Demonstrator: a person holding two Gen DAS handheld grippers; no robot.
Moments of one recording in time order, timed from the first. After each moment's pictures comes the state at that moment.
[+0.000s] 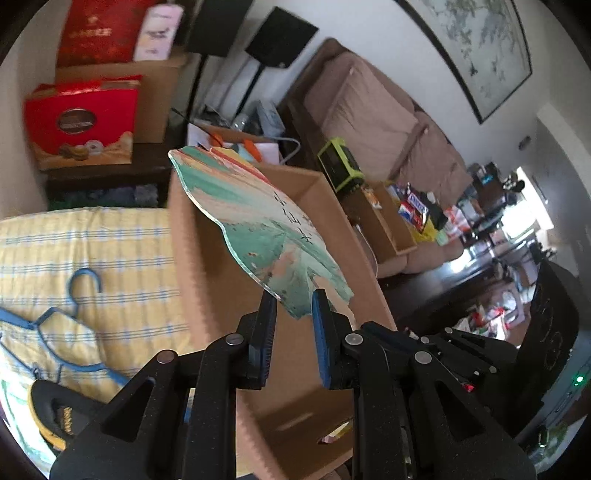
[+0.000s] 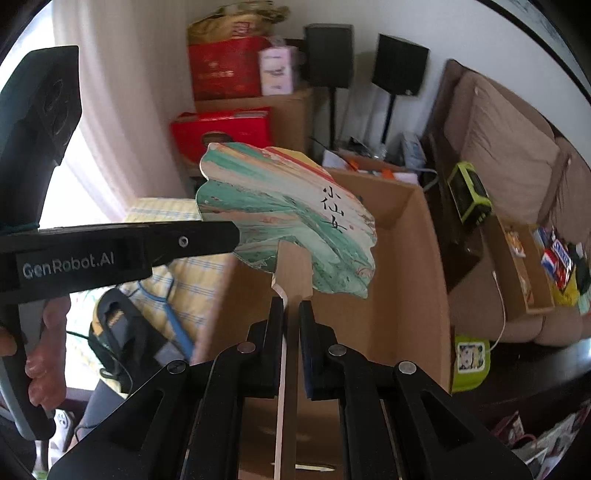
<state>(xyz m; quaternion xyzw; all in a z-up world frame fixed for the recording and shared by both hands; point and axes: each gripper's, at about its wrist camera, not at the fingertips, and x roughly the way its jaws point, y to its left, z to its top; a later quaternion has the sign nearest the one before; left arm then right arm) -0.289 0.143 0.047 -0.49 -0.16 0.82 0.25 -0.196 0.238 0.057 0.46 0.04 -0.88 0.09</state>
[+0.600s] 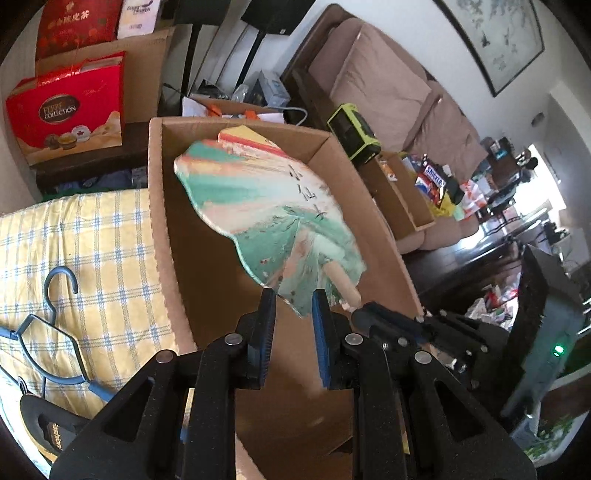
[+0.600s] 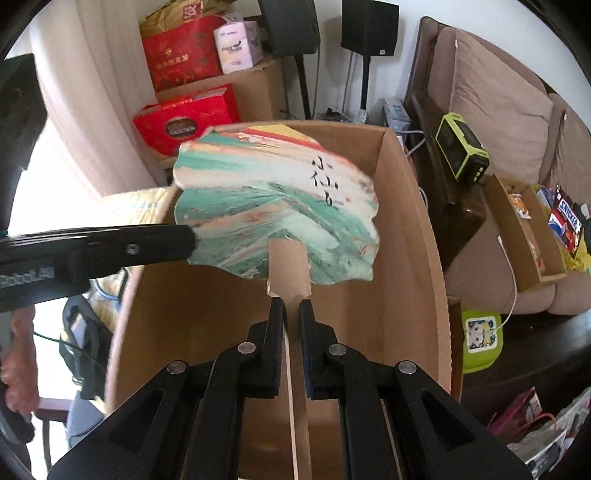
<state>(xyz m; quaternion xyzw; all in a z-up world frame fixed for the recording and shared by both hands) -0.305 0.174 0.005 -0.53 -0.13 0.80 0.24 -0.226 0.287 -0.004 0.49 0.01 -0.87 0.07</state>
